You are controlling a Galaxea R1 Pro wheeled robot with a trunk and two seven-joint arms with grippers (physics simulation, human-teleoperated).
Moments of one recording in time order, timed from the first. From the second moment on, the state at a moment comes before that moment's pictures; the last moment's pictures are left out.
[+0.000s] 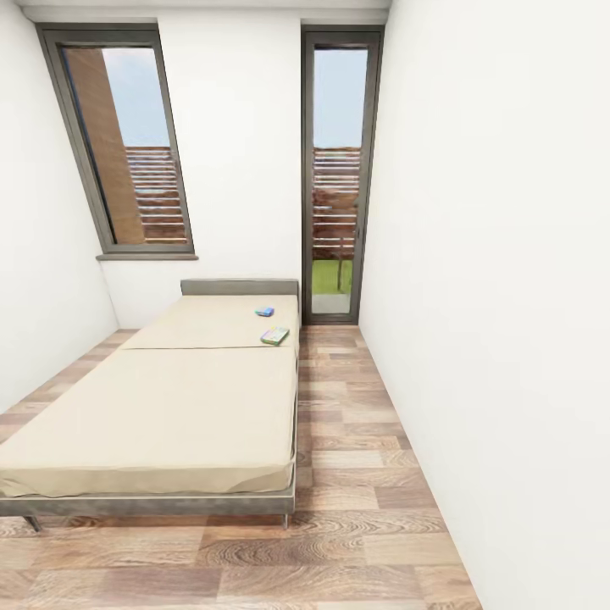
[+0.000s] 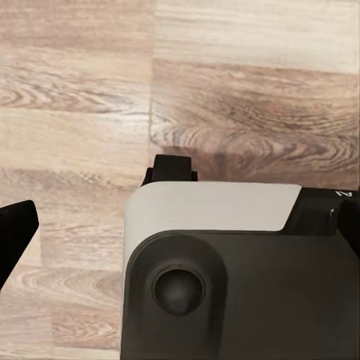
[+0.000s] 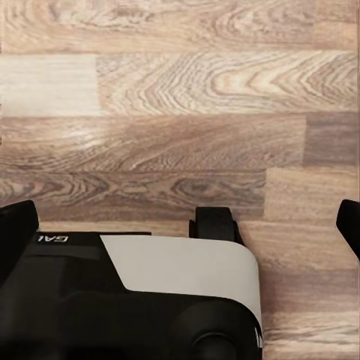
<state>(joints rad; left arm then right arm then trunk) -0.21 0.02 0.00 -0.02 0.08 0.04 0.01 -0.31 0.03 0.00 -0.07 0.00 0.13 -0.02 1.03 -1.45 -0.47</state>
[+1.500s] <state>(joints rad) -0.75 -0.05 0.12 -0.05 0.22 0.21 0.00 -0.80 0.05 0.00 -0.12 -0.01 0.47 0.00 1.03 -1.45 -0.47</state>
